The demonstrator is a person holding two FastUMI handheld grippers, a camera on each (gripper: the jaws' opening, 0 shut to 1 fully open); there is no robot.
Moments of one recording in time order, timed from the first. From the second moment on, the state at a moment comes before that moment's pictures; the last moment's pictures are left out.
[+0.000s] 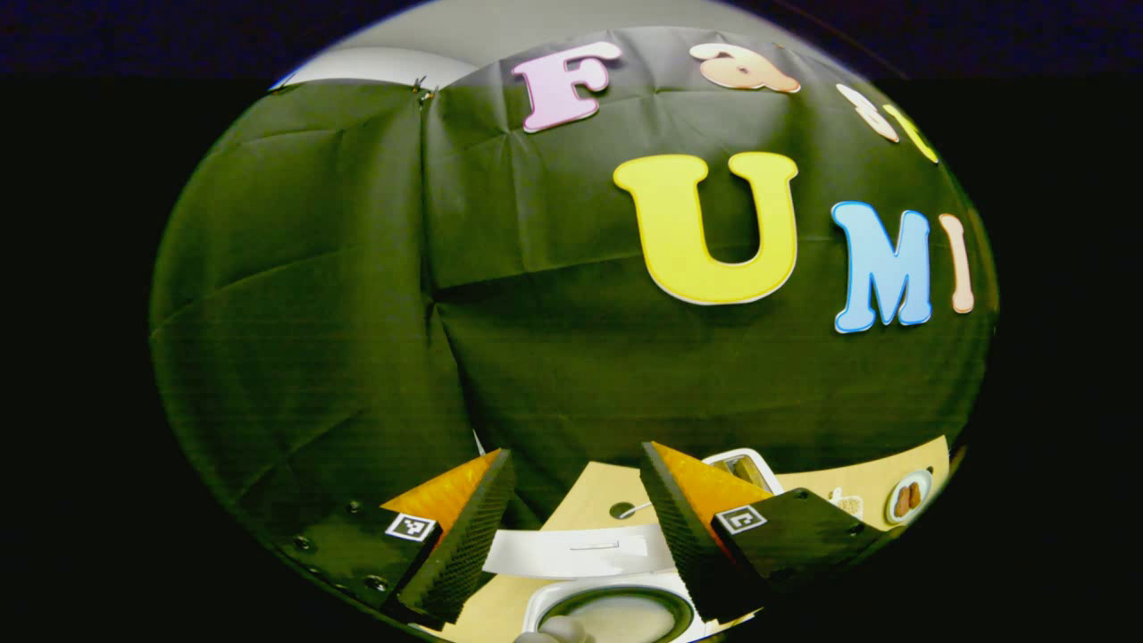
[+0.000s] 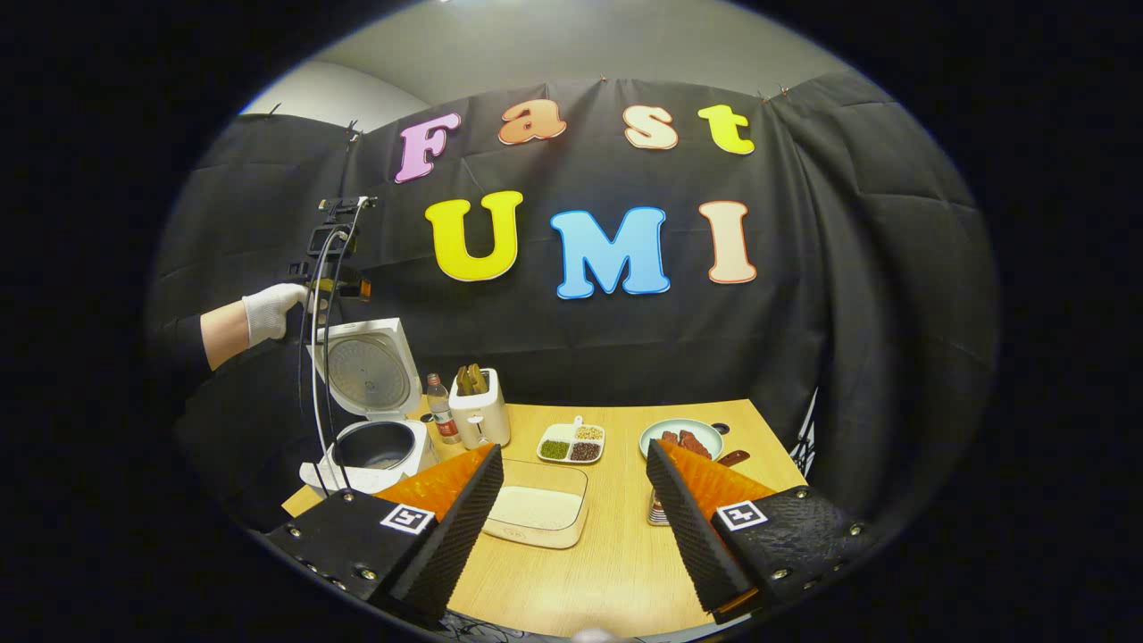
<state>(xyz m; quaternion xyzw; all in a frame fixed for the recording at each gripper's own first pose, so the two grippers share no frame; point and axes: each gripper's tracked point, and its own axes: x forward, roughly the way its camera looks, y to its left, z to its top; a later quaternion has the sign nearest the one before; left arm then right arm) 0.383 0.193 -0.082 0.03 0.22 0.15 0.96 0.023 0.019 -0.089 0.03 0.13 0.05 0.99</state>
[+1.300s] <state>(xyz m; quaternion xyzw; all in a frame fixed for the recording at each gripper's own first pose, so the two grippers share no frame) 0.226 0.142 -0.240 -0.06 0.40 0.09 0.91 -0.003 0.033 -0.105 0.07 0.15 0.10 0.98</state>
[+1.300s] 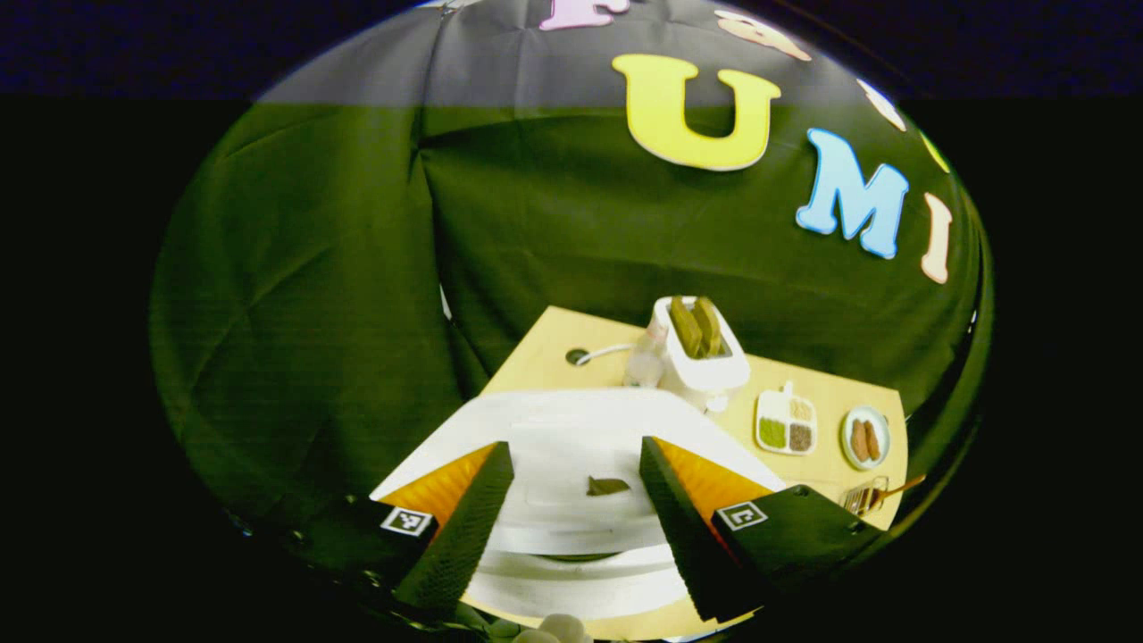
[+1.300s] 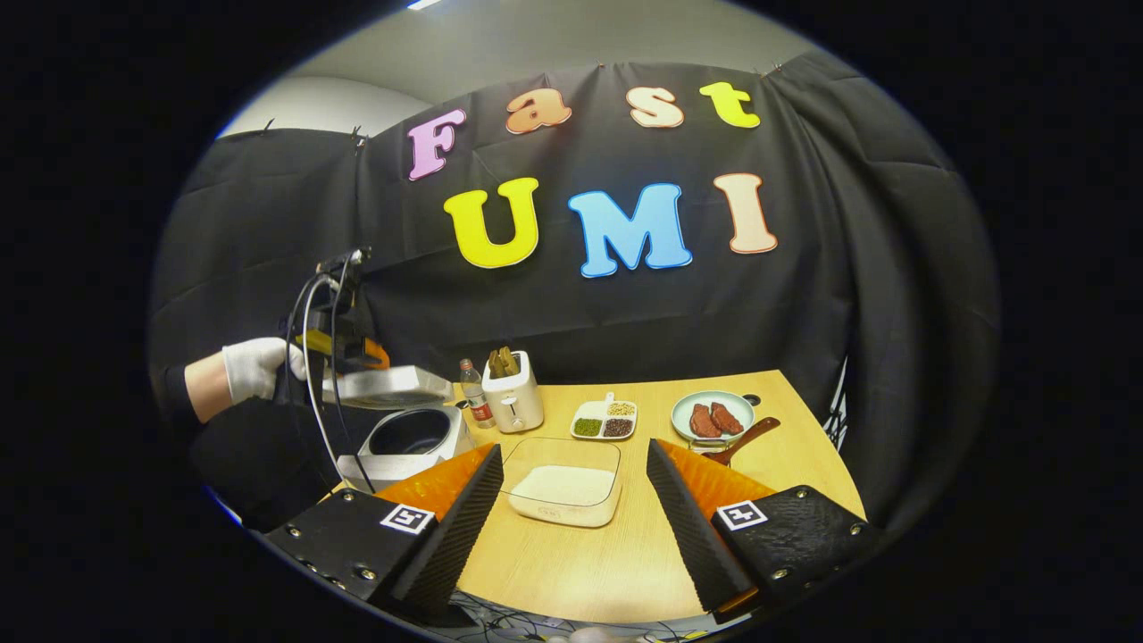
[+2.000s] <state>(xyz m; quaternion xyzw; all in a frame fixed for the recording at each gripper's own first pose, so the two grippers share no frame) 0.180 0.131 -0.325 -0.05 0.49 0.06 0.87 0.000 0.032 -0.120 0.06 0.17 0.10 0.98</state>
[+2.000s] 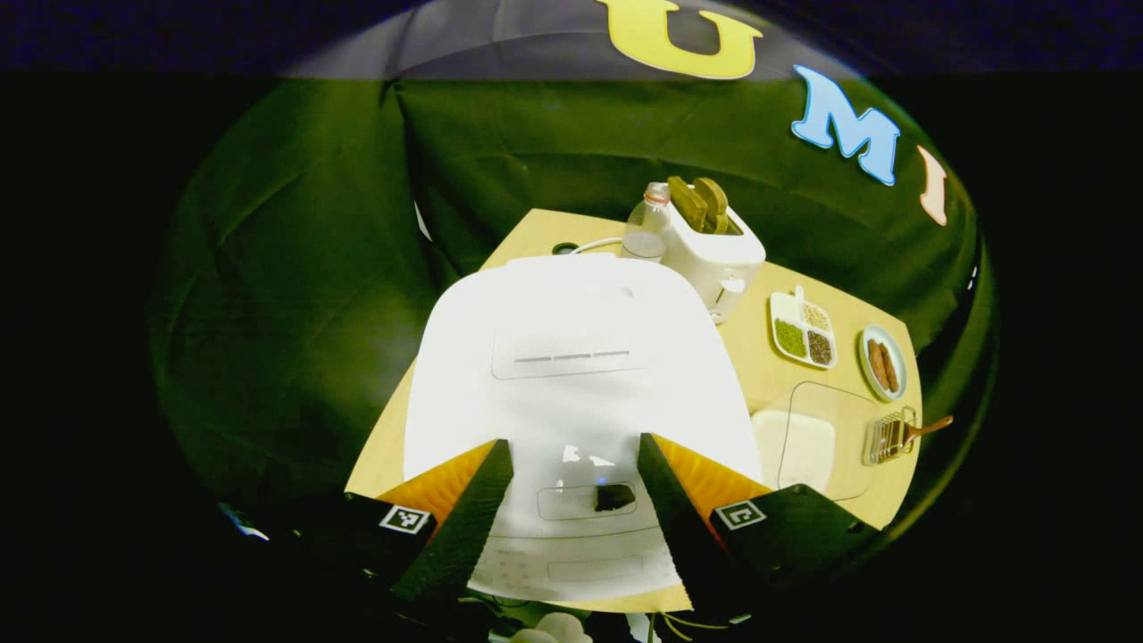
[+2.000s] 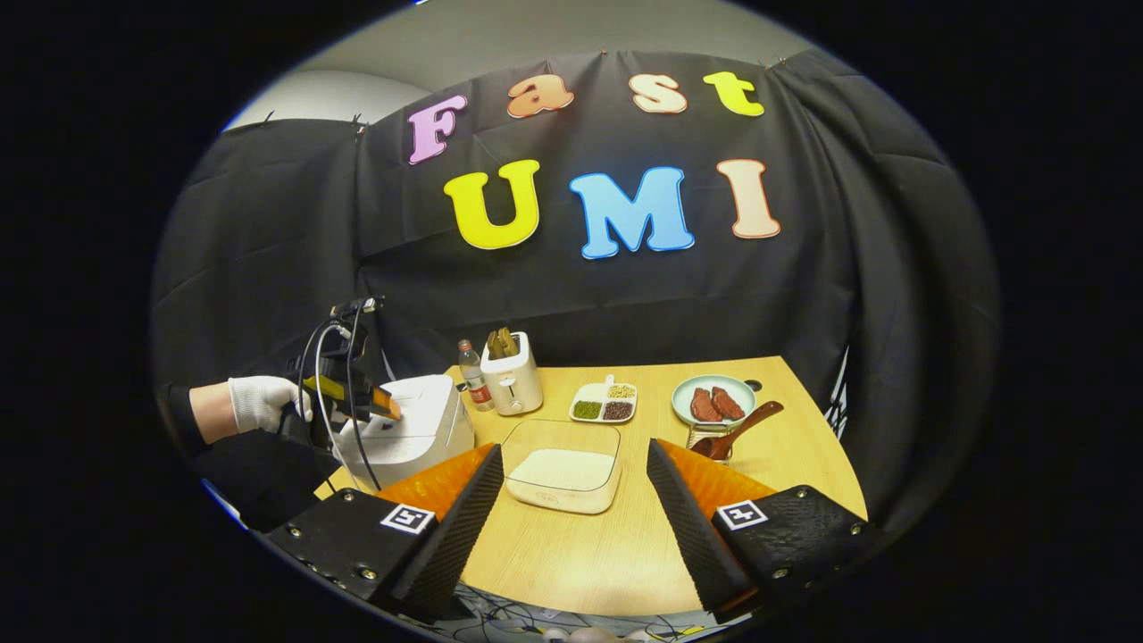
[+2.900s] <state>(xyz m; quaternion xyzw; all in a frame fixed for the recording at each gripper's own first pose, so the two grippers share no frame) 0.184 0.138 -0.316 -0.02 0.42 0.09 0.90 0.006 0.030 -0.116 0.06 0.17 0.11 0.98</state>
